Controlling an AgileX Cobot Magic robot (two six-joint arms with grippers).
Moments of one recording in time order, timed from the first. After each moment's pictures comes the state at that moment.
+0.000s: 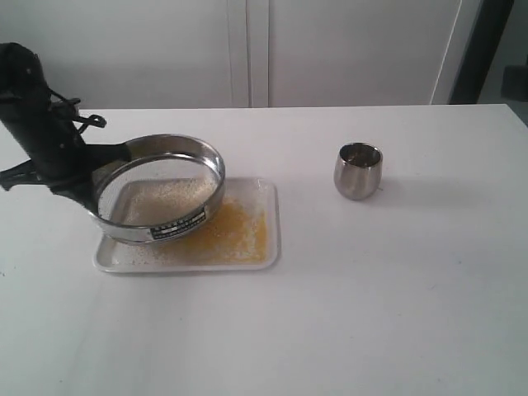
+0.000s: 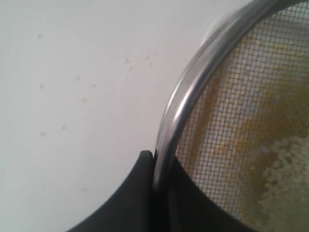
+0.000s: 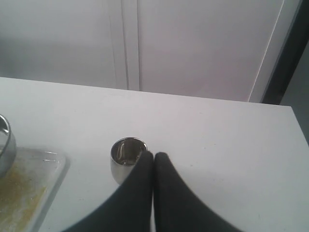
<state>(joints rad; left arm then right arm) -0.20 1.98 -1.48 -0.12 0.89 -0.29 0.11 0.89 -0.78 0.20 0.31 -0.16</state>
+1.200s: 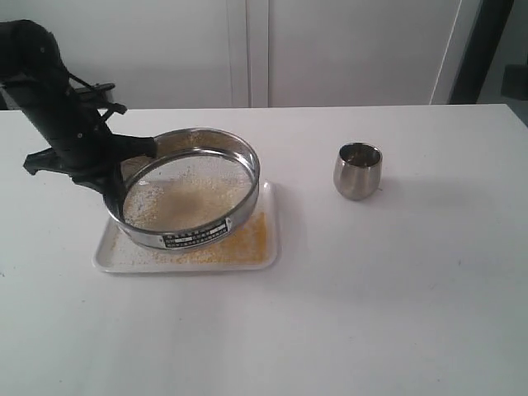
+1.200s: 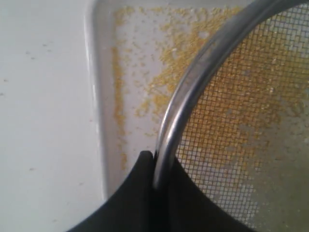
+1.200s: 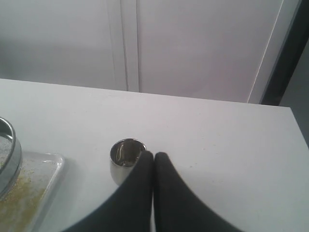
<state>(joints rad) -0.25 1.91 -1.48 -0.17 0.95 -0.15 0.11 0.89 -0.78 0.20 0.30 -0.16</state>
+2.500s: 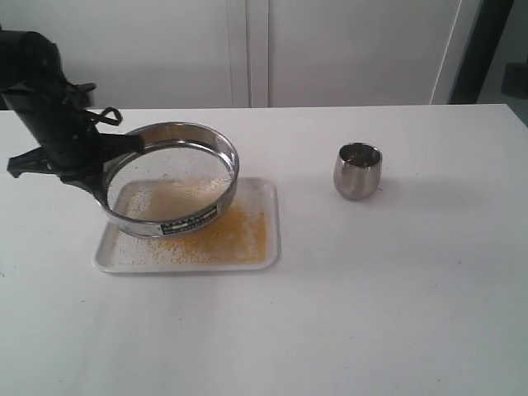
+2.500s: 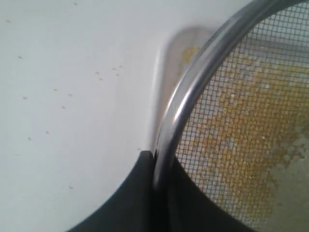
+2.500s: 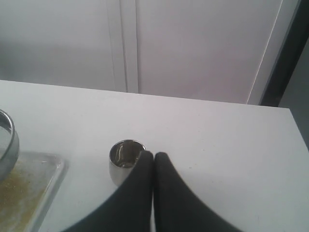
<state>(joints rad) -0.25 1.93 -1.47 -0.06 0.87 -0.35 0.11 0.89 -0.78 0.20 0.30 -0.16</state>
